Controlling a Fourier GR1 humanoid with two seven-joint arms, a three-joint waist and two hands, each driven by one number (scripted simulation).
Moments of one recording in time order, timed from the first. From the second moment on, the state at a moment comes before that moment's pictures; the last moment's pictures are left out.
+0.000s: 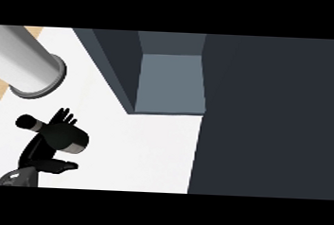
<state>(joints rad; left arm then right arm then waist) -0.33 0.33 0.26 -0.39 0.05 -0.60 -0.72 -0.10 -0.07 0.12 -2.45 -0.14 0.08 0.57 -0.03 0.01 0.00</state>
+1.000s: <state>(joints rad) -0.40 0.28 0.25 -0.32 0.07 -0.56 -0.80 -0.10 -0.06 0.14 -2.45 -0.12 0.07 0.58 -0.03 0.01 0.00</state>
